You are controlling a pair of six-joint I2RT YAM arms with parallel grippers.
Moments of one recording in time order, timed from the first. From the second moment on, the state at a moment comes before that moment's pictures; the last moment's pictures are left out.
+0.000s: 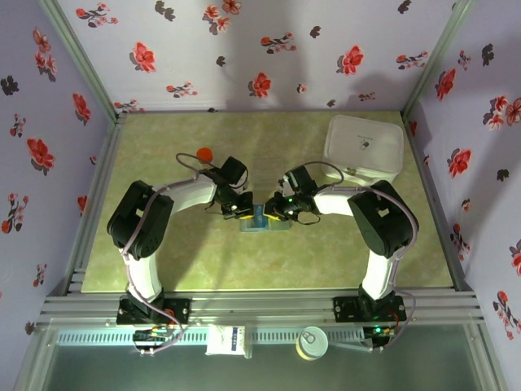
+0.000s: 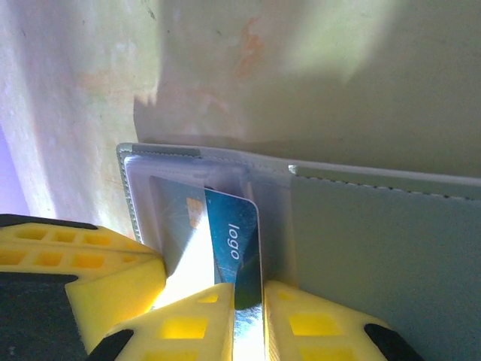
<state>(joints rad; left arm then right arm) -0.63 1.87 1.17 -0.53 0.36 -0.69 0.57 1.85 0.92 -0.05 -0.58 0.81</state>
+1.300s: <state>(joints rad) -0.63 1.87 1.17 -0.53 0.36 -0.69 0.52 1.70 0.90 -0.21 -0.51 0.71</state>
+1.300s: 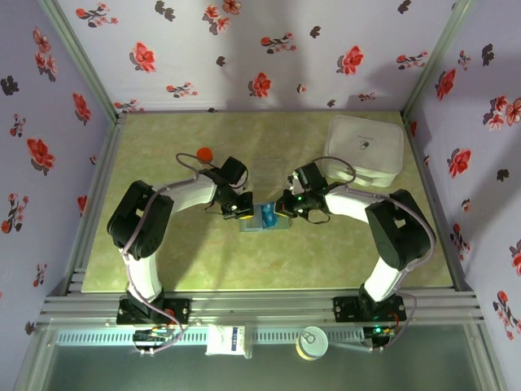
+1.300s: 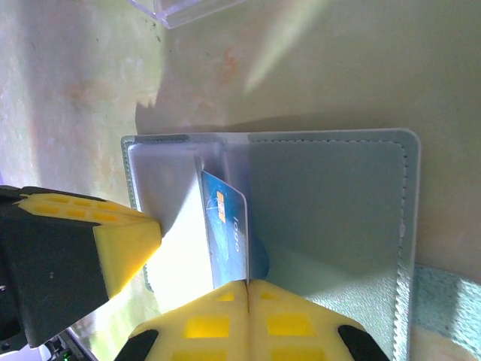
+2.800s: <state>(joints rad) -0.62 1.82 1.13 -0.52 0.37 -0.69 0.64 1.69 1.06 -0.45 -0.30 0.71</state>
